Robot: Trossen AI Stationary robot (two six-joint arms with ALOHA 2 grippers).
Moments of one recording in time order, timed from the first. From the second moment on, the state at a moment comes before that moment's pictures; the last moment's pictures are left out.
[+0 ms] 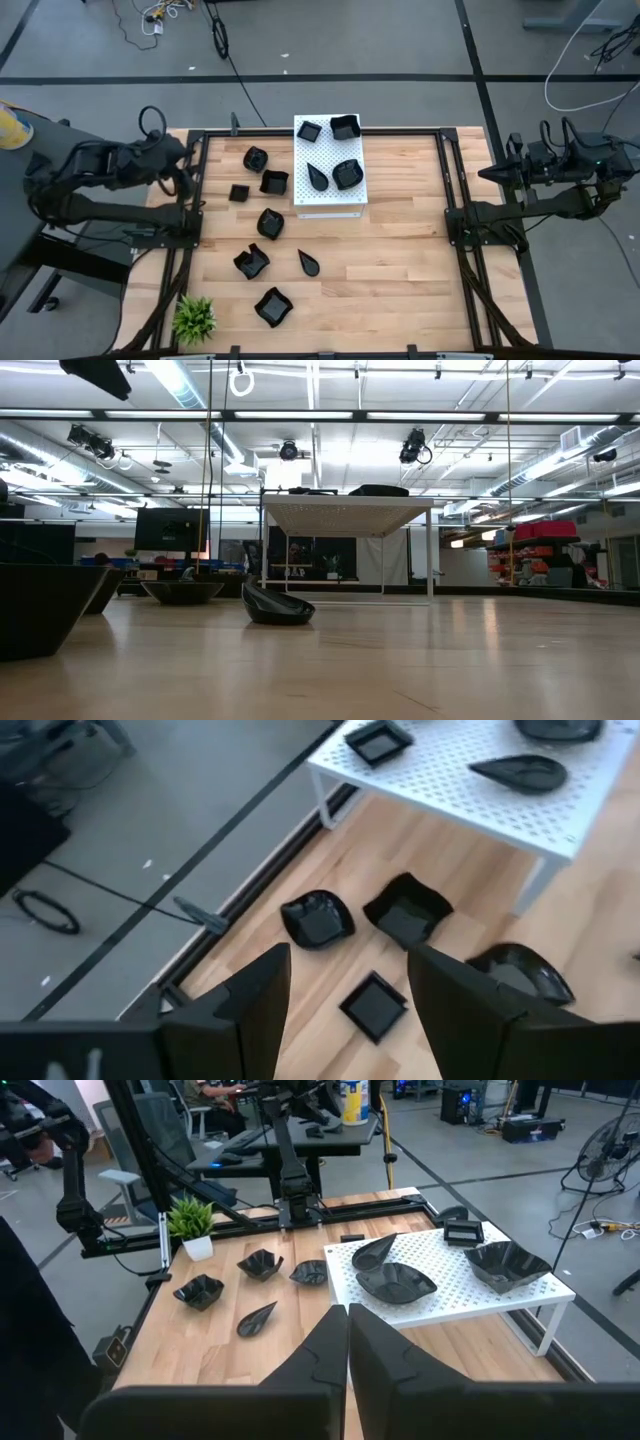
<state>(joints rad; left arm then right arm) 0.13 0.70 1.23 -1.31 -0.53 -0.26 0.03 0.33 1.23 -1.16 0.07 0.12</state>
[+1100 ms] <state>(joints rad) 0.62 1.15 1.23 -1.11 -0.15 -0.09 0.03 0.33 1.23 -1.16 0.07 0.12</state>
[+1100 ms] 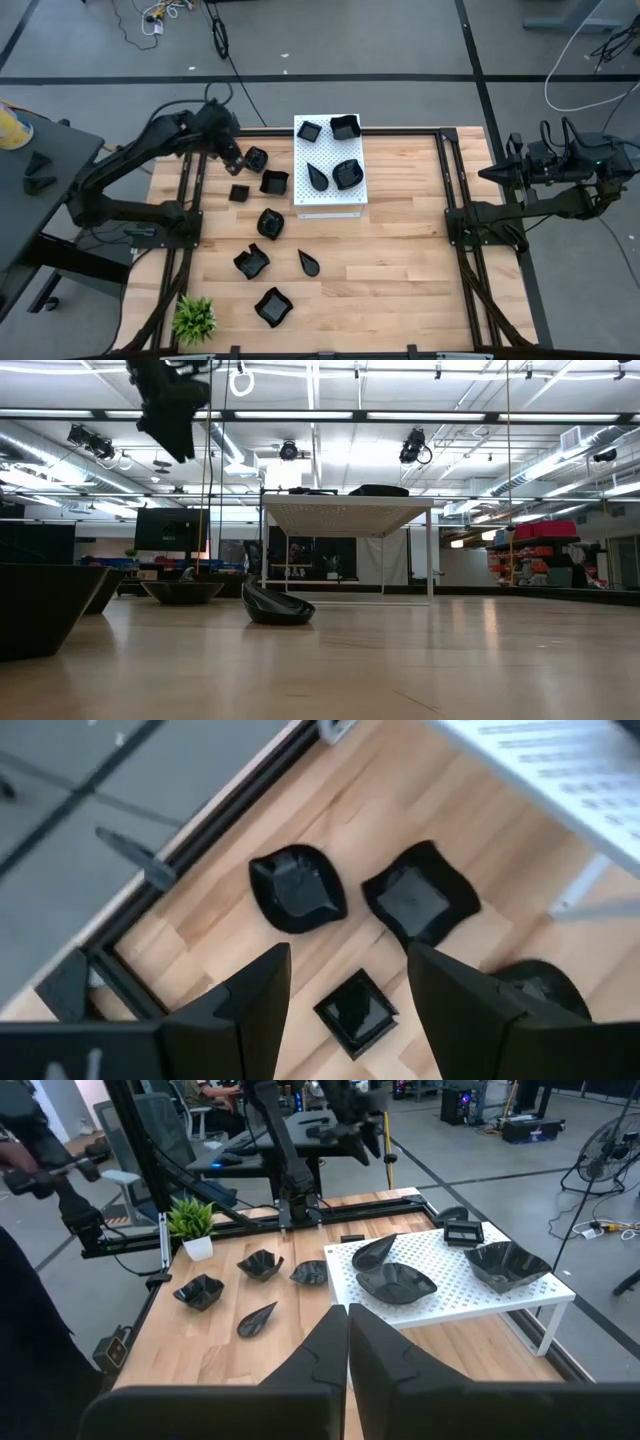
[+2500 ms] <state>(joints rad) 0.97 1.51 1.00 -0.90 0.03 -0.15 0.03 0.33 1.23 -1.16 0.07 0.12</state>
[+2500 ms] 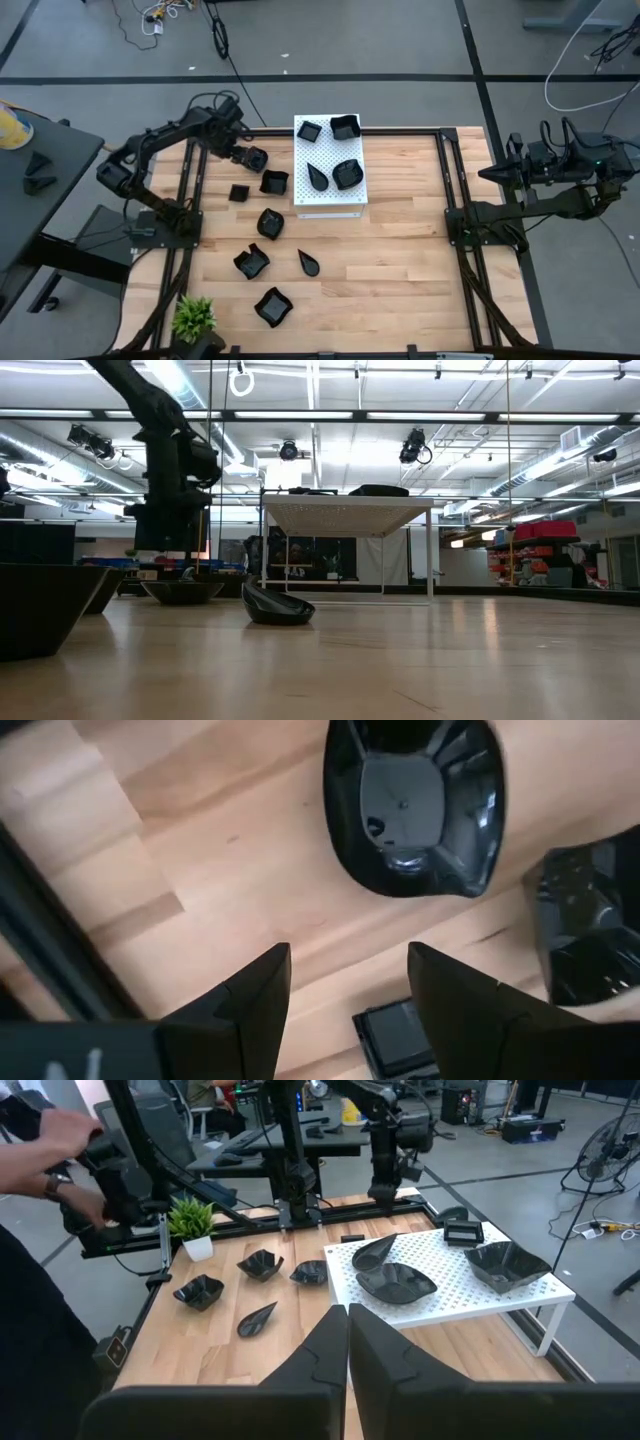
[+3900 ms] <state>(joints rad) 0.81 1.29 0.86 -0.73 -0.02 -0.42 0.03 0.33 1.23 -1.16 0.07 0.12</state>
